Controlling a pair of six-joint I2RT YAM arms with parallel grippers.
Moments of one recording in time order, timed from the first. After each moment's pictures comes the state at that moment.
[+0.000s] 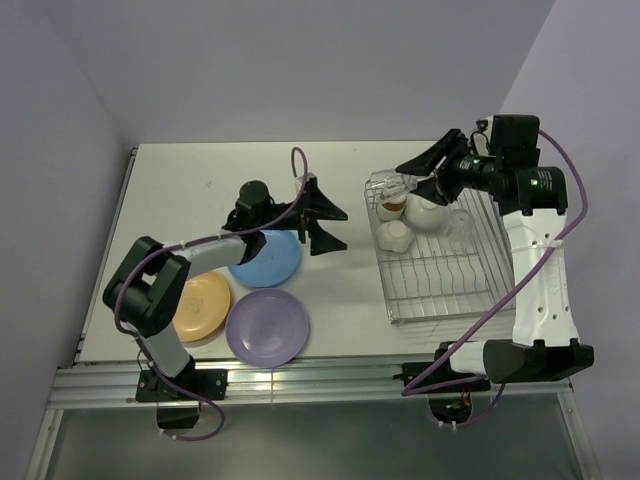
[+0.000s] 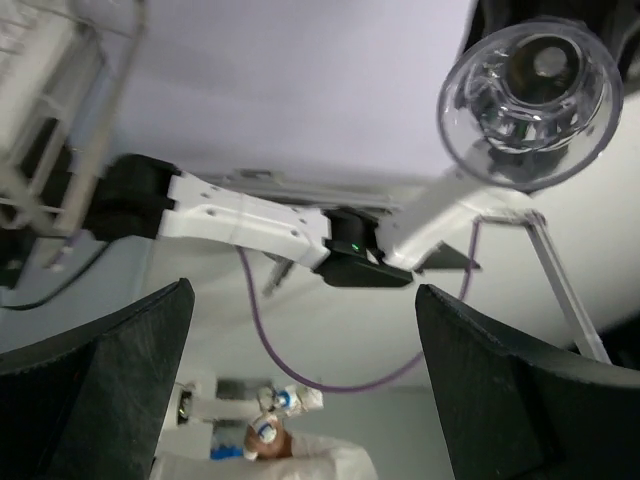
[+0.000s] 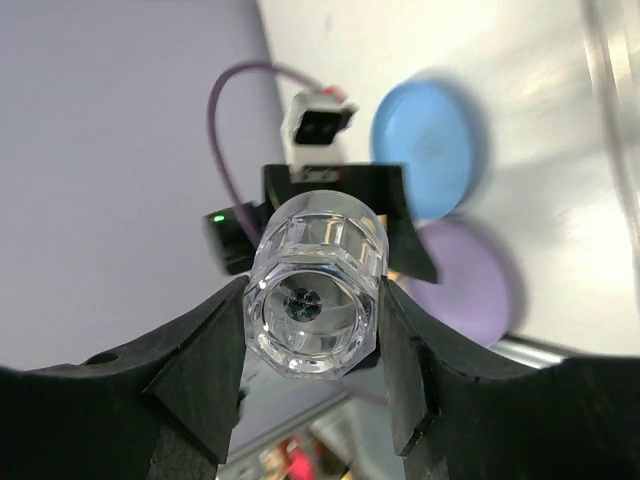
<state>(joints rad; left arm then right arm) -0.61 1.76 0.98 0.98 1.04 -1.88 -0.01 1.28 1.68 -1.07 -0.65 0.94</state>
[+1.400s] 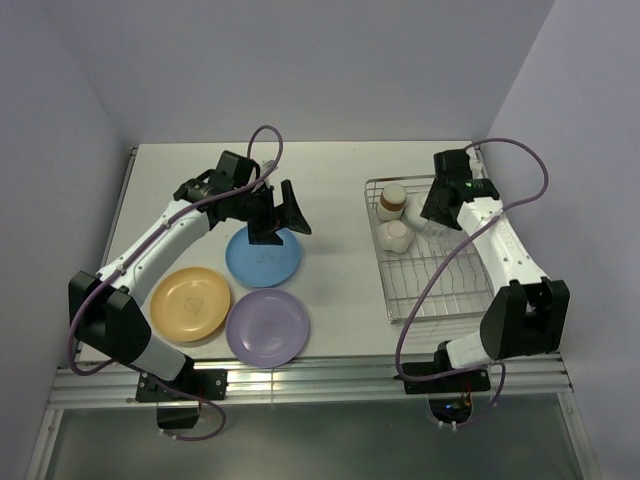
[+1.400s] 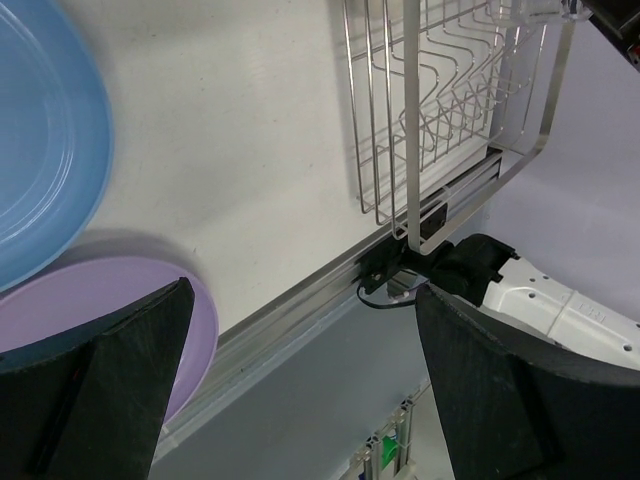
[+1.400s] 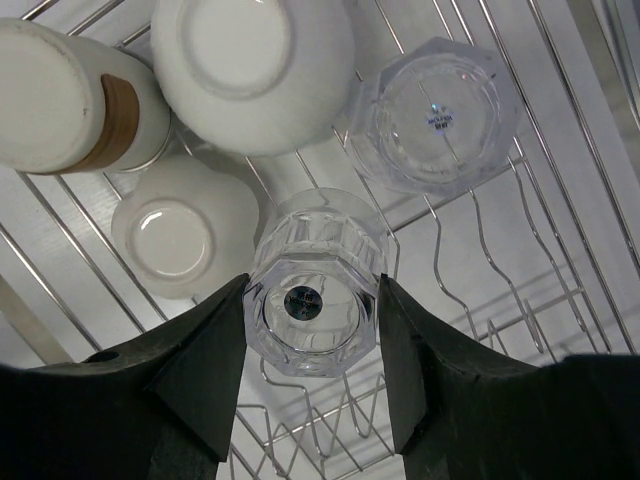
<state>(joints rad) -0.48 1.51 1.38 -0.75 0.52 -0.67 0.08 1.42 1.26 -0.86 0.32 0.46</state>
